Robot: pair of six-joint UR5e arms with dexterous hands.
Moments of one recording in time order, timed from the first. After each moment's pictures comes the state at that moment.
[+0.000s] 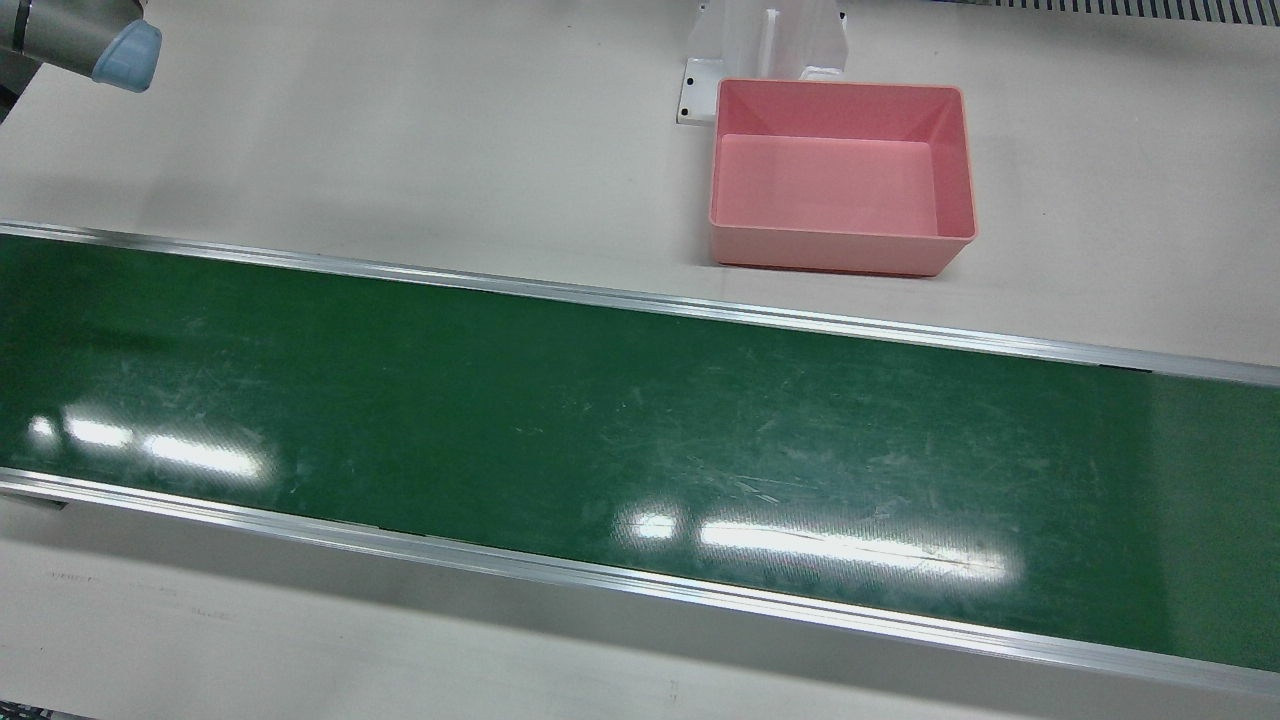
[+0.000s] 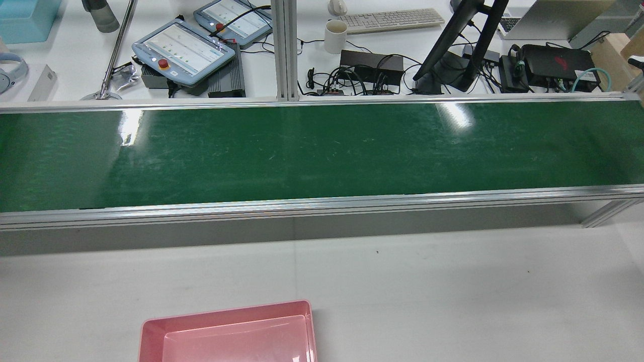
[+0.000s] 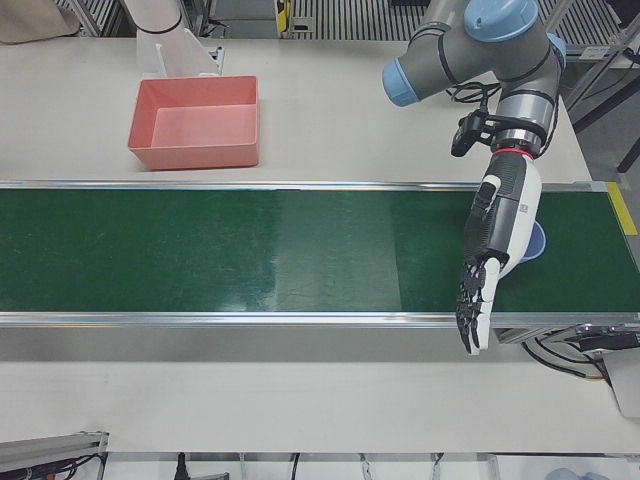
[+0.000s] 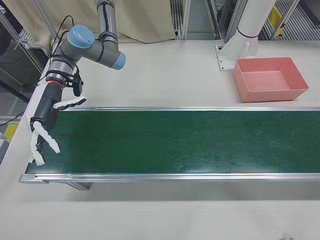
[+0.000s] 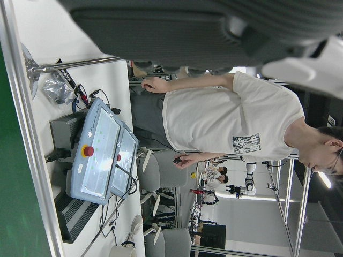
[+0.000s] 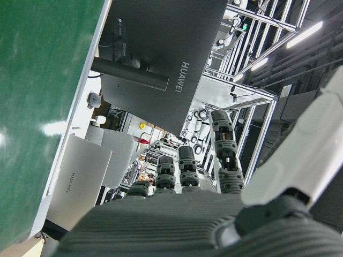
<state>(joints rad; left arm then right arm) -1.41 -1.77 -1.73 0.29 1.79 0.00 1.35 -1.60 1.61 -3.16 -1.32 -0.28</state>
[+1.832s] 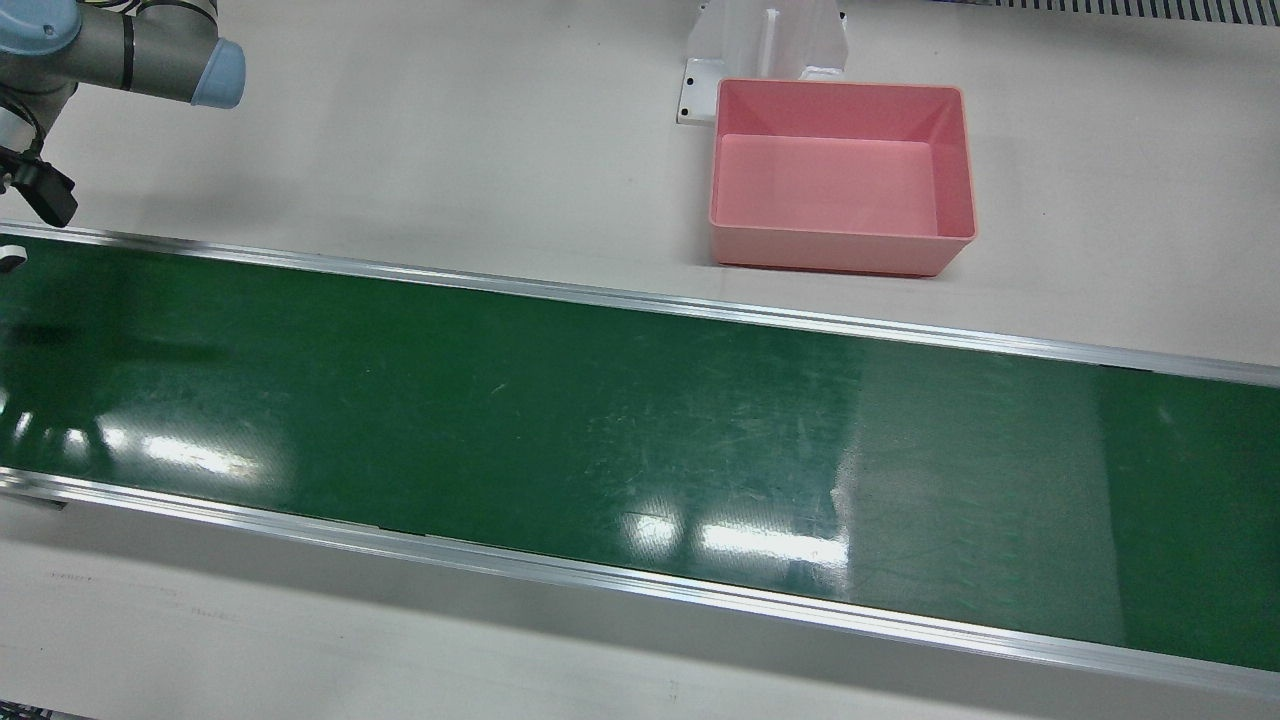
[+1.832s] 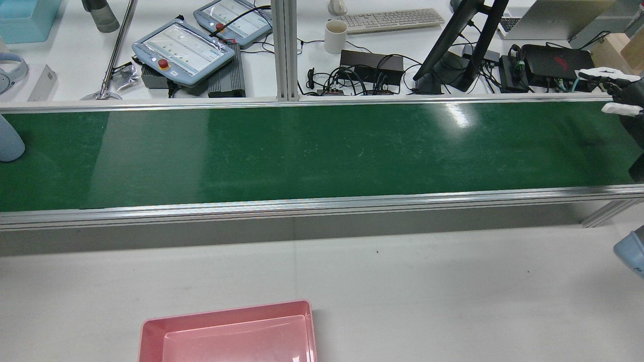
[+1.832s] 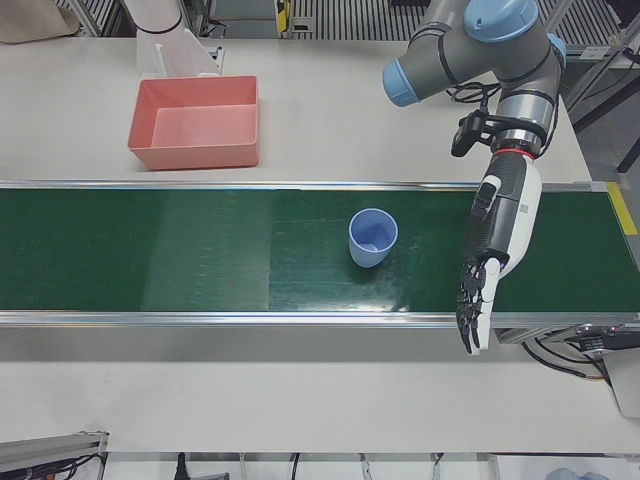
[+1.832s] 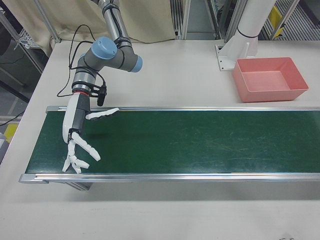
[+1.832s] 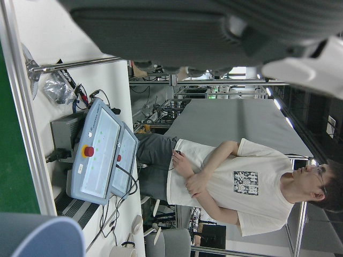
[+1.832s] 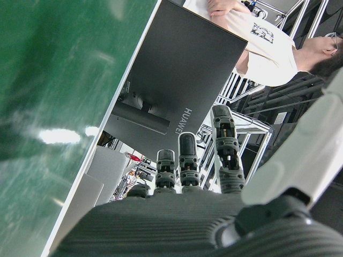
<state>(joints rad) -1.41 -1.77 -1.73 0.29 1.79 0.00 1.17 -1.57 1.64 -3.17 -1.18 -0.40</state>
